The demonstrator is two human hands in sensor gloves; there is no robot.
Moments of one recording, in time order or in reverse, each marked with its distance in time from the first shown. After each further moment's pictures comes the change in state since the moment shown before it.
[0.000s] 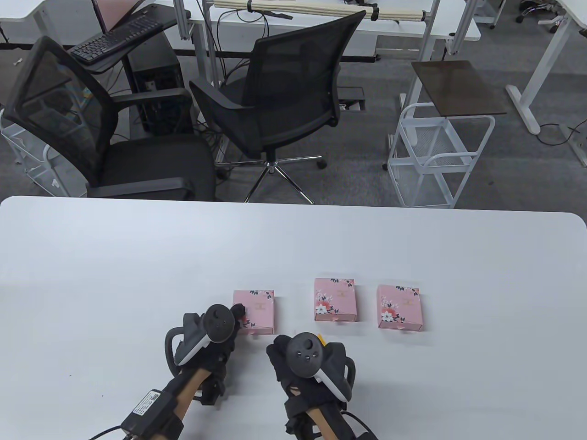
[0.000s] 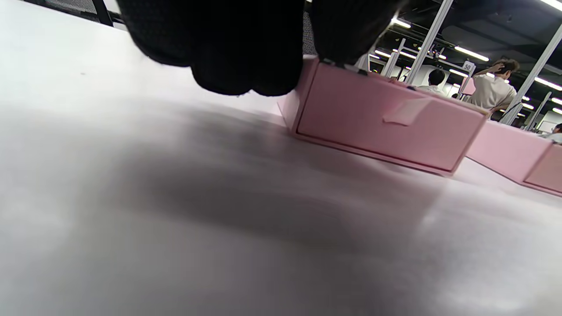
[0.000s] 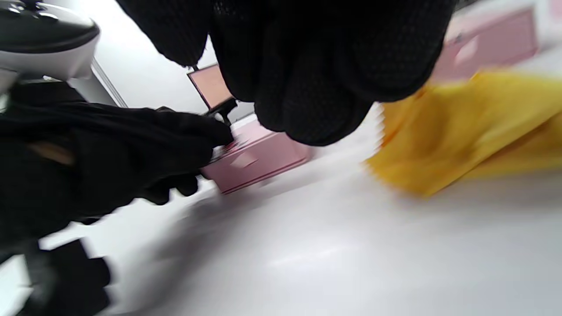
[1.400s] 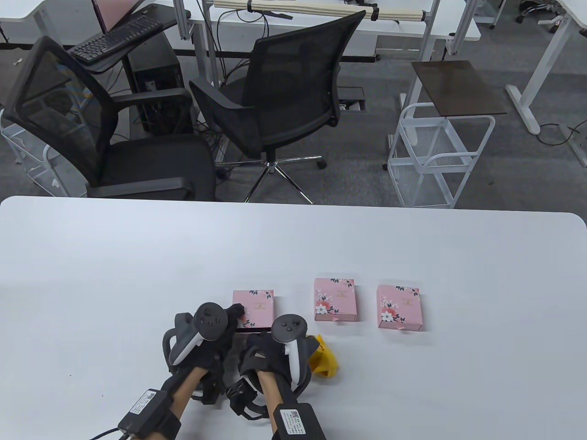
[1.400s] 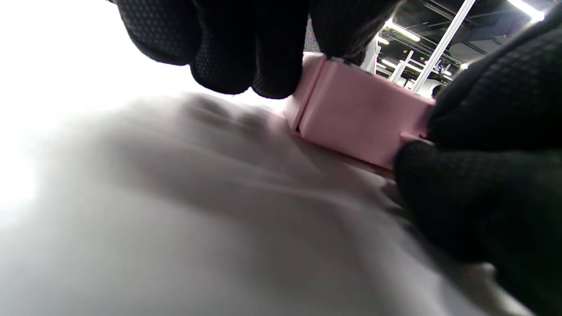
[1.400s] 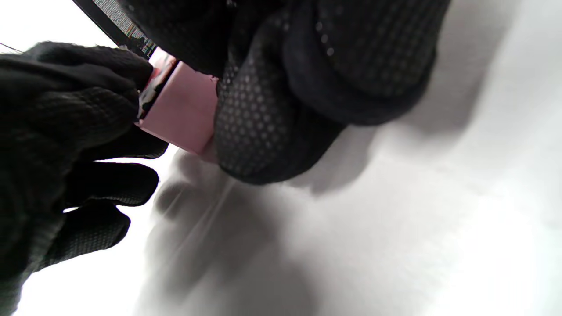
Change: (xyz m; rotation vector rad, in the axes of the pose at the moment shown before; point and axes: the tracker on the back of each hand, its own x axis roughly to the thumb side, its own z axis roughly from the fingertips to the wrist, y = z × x) left_hand -0.008 -0.001 -0.003 -0.003 0.013 0.079; right_hand -0.010 0.070 -0.054 0.015 0.535 -0.404
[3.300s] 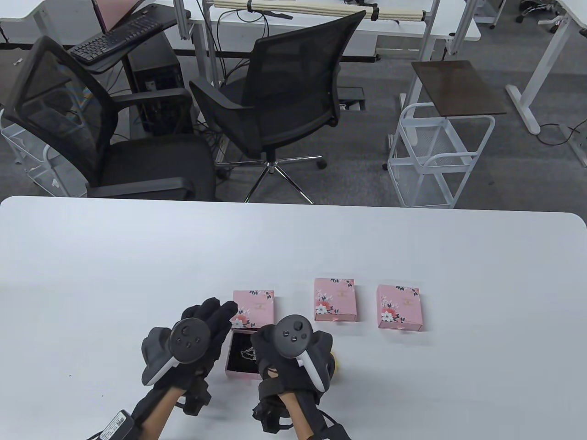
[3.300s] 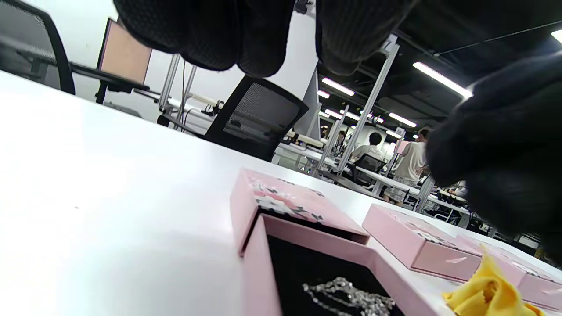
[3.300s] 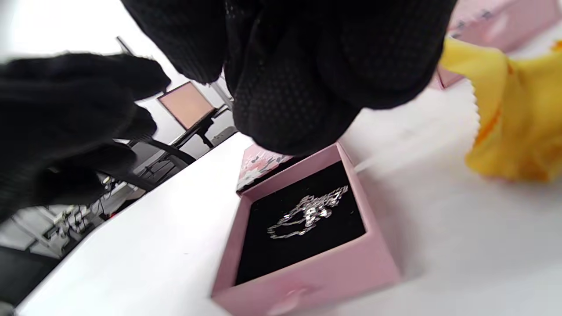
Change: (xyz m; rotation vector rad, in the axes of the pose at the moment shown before) left_hand 0.004 0.054 0.066 0.219 -0.192 -0.023; right_hand 0.035 -0.054 0.062 -0.134 -0.483 0.388
